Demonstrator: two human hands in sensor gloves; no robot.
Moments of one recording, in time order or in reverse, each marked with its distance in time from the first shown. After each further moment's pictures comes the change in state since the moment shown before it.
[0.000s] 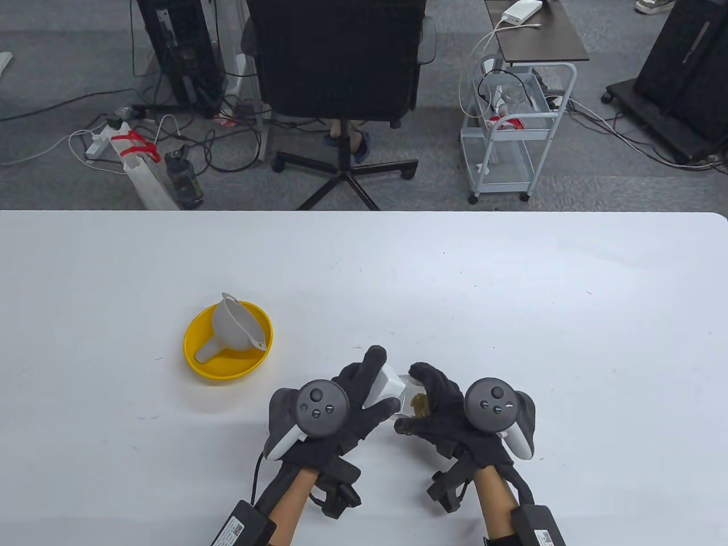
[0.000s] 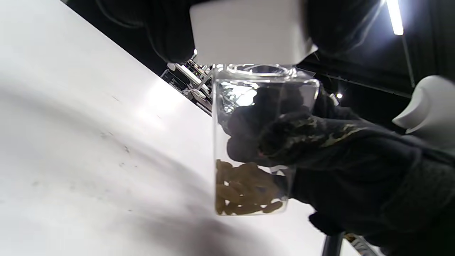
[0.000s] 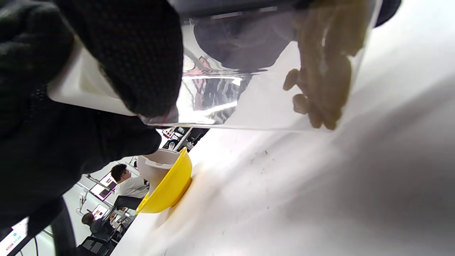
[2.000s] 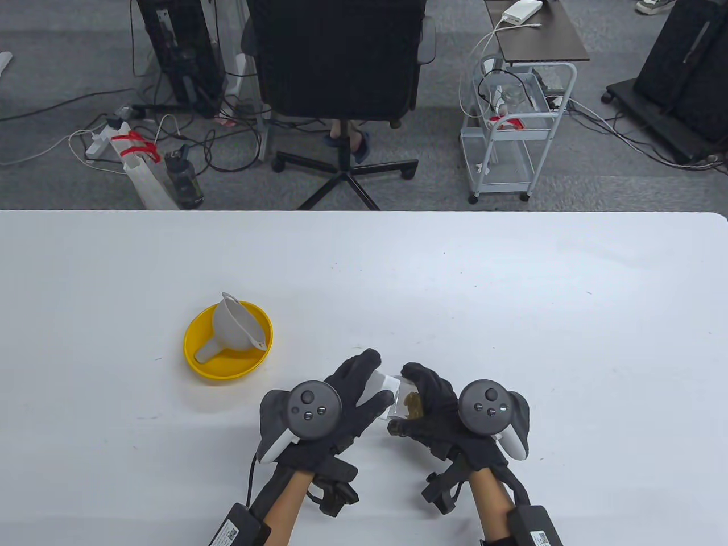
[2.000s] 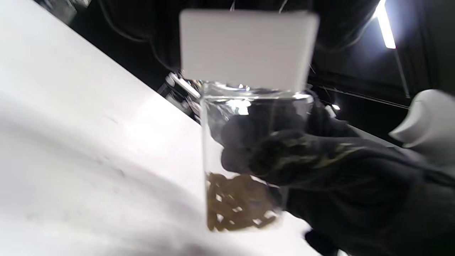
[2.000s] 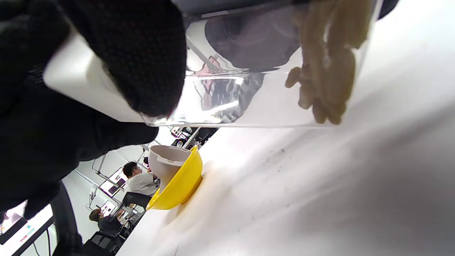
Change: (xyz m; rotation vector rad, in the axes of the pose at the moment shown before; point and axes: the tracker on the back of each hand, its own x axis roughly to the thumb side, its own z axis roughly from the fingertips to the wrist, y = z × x) left_hand 0.006 0.013 0.005 0.013 -0.033 0.013; right_hand 0.008 0.003 0.001 -0.008 -0.044 0.022
